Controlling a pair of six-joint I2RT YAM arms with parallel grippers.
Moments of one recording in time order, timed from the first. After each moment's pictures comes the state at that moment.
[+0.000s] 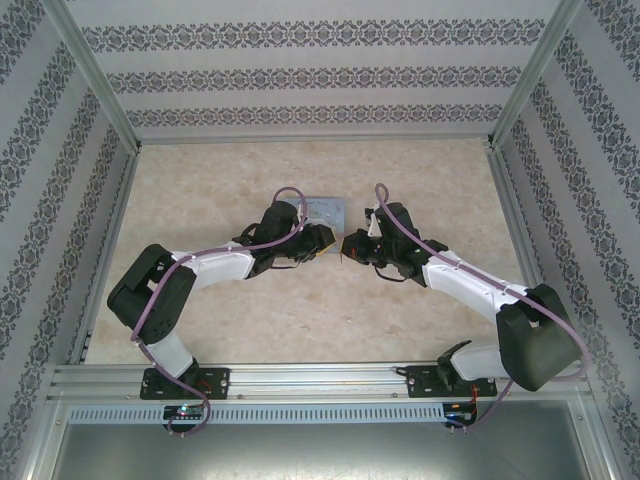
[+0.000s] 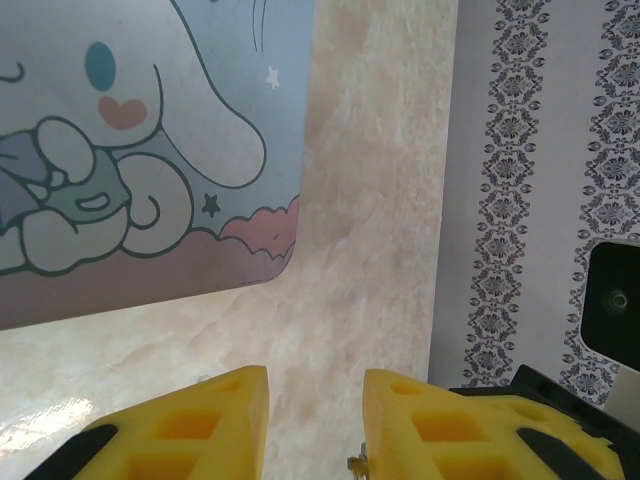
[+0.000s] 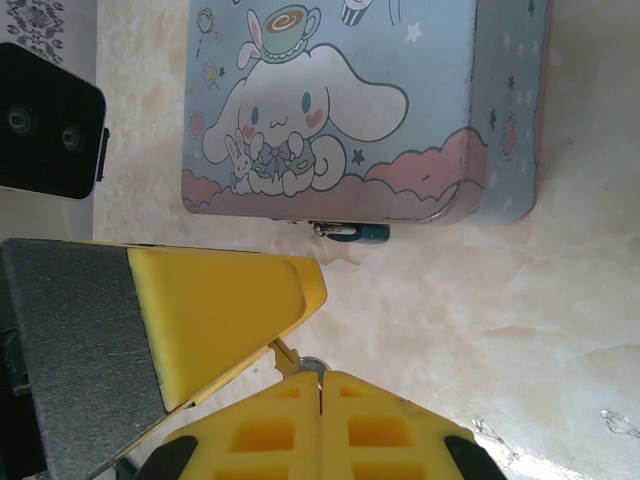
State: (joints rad) left arm -0.61 1.69 0.89 0.24 0.42 -1.14; right arm 0.52 1.35 0.75 -0.12 -0.38 0.84
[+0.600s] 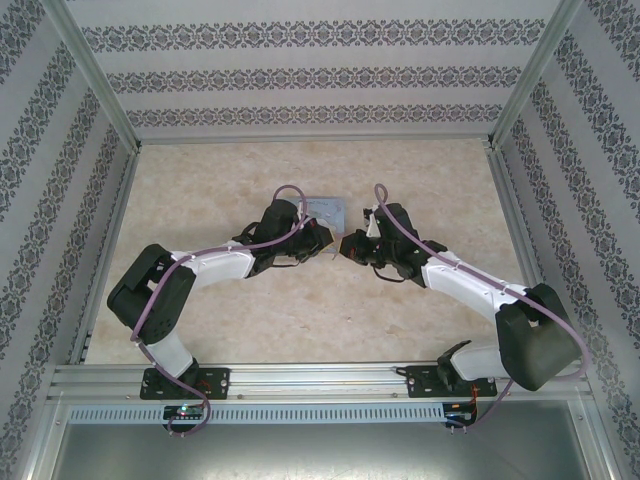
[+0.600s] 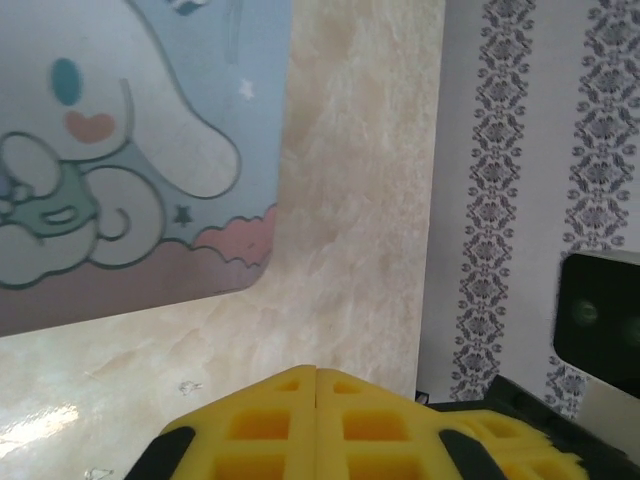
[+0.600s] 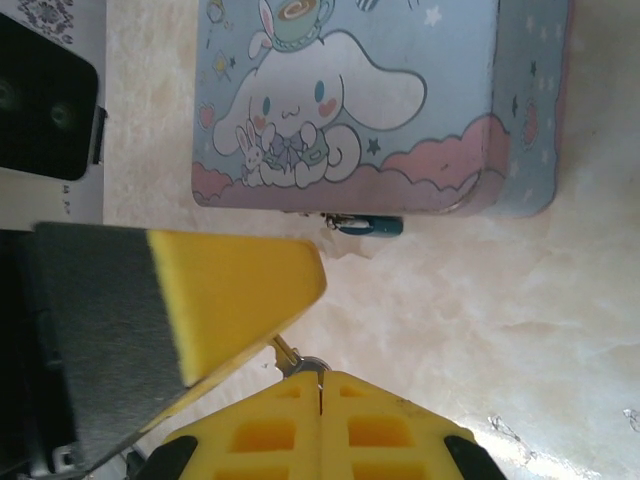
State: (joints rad) left arm -0.61 1.69 0.91 0.25 0.42 -1.15; right arm 0.52 1.35 0.74 -0.10 -0.40 0.86
